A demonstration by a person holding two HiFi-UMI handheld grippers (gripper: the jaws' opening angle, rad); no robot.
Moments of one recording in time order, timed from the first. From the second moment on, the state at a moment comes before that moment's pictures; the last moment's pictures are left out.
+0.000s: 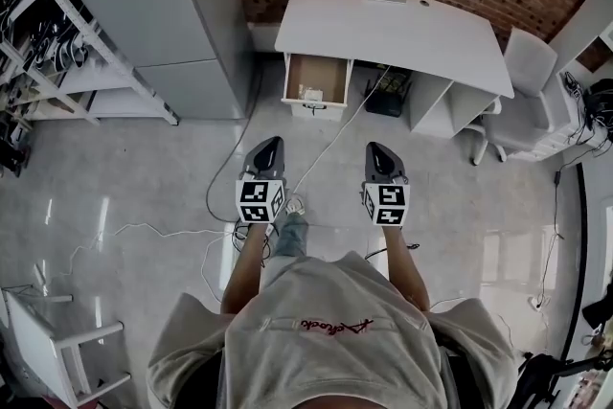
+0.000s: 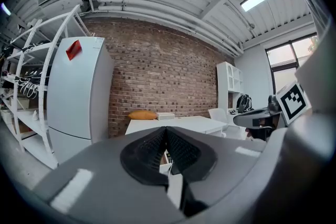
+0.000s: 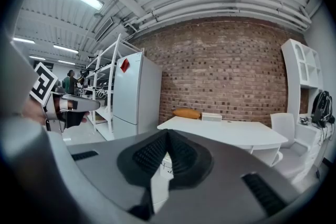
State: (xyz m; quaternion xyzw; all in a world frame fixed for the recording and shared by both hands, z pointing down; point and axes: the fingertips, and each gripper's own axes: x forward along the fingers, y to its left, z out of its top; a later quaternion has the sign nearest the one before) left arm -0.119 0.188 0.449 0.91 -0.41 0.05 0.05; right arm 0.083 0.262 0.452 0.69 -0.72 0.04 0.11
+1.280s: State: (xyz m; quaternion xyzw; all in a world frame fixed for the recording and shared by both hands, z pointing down) left arm -0.092 -0.136 0.431 0.93 -0.36 0.04 0.05; right arm 0.095 -0.049 0.432 0.71 -0.69 0.03 0.12
